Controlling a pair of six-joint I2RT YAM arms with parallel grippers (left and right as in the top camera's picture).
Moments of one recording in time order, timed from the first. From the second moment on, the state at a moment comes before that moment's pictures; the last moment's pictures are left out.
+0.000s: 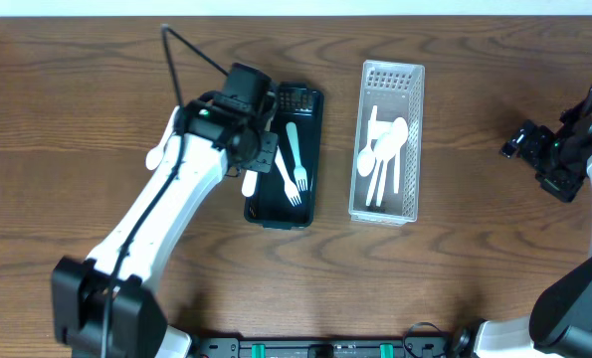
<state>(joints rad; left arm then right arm) -0.39 1.66 1.40 -0.99 0.00 -0.11 -0.41 1.63 1.34 -1.05 -0.16 0.31</state>
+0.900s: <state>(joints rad) -0.49 1.80 1.40 -0.94 -0.02 -0.26 -0.41 1.63 1.34 -1.03 -0.16 0.31</state>
